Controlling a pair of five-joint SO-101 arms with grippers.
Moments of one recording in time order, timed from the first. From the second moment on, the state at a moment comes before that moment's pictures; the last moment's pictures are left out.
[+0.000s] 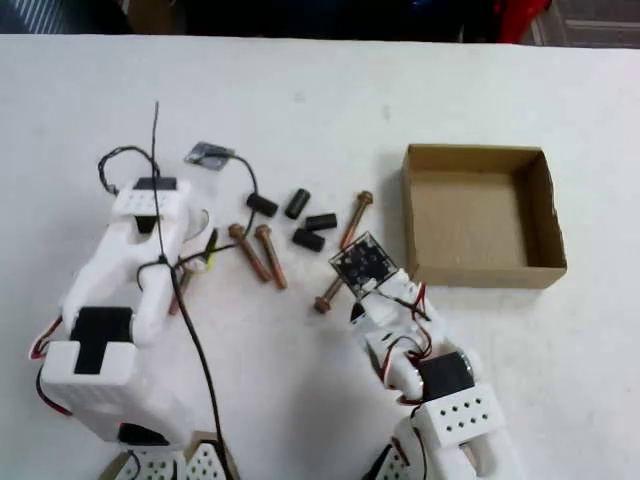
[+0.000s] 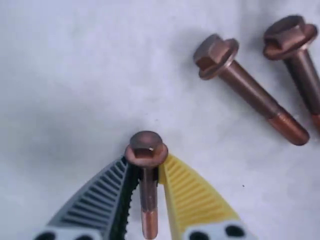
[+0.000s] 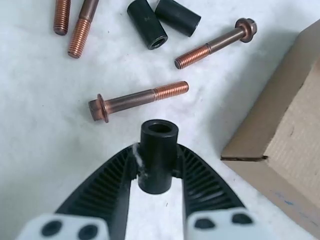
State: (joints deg) left arm -6.2 11.1 23.6 64.0 -13.8; right arm -21.5 -72.5 81.5 49.4 24.4
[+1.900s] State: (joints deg) left arm -2.4 -54.3 44.7 70.3 -14.2; right arm -36.7 -91.5 86.2 31.2 16.6
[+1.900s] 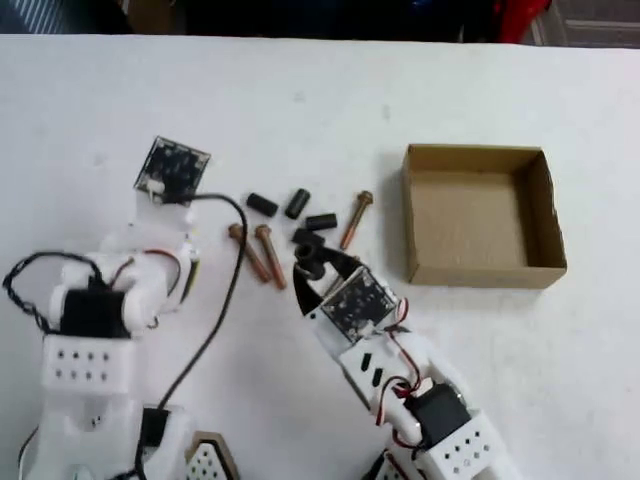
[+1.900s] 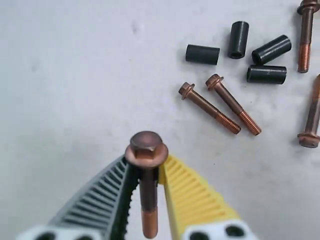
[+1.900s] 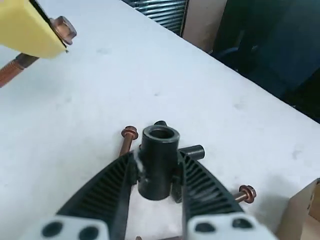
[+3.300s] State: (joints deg) left arm 24.0 -69.8 49.4 42.8 7.8; right arm -39.4 -102.3 96.4 21.5 8.1
